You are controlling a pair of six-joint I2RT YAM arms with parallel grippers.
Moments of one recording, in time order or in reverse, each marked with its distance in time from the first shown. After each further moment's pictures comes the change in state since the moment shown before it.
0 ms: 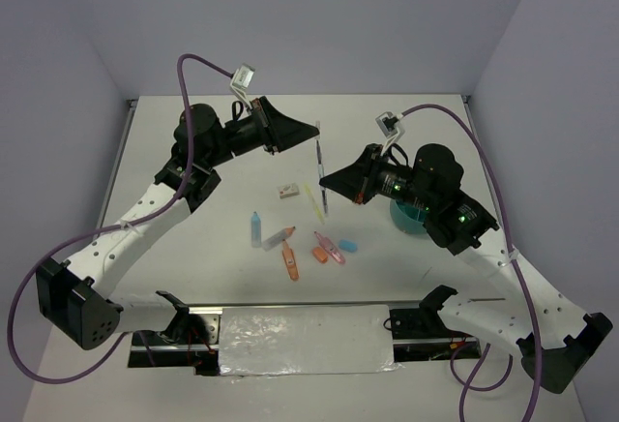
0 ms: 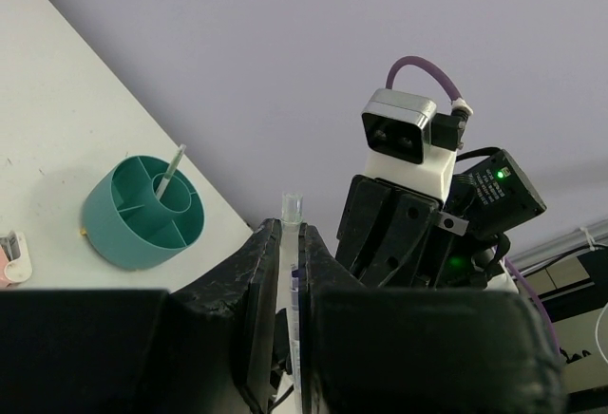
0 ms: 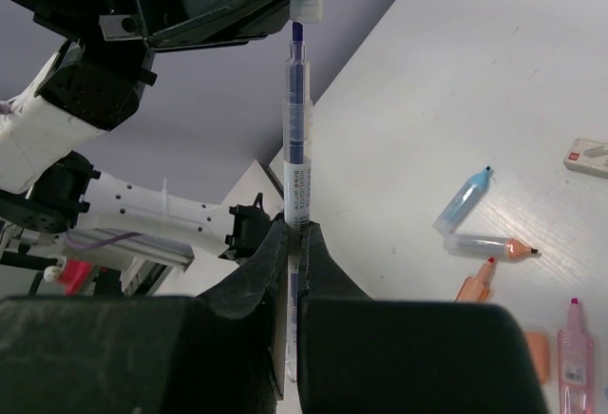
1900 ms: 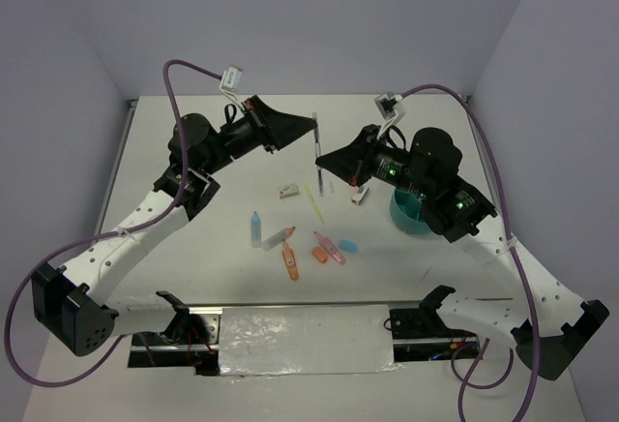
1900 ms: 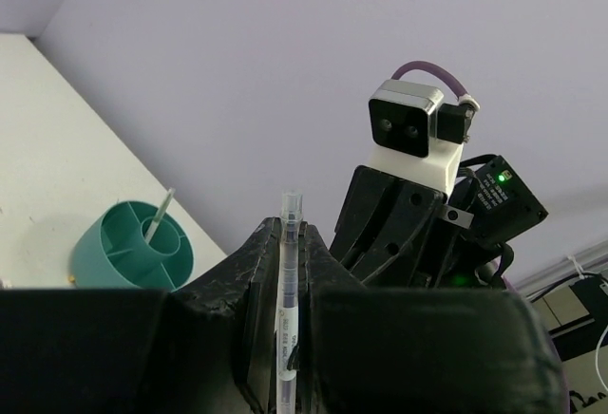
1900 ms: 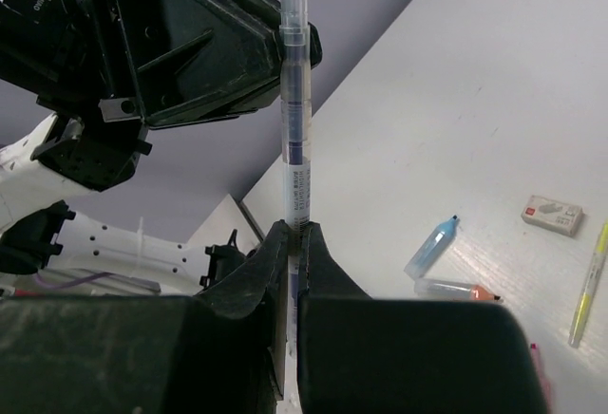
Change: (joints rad) left arm -0.031 -0.041 -0.058 0.109 -0.094 -0.032; right arm 0.010 0.078 0.123 -0.003 0.101 -0.070
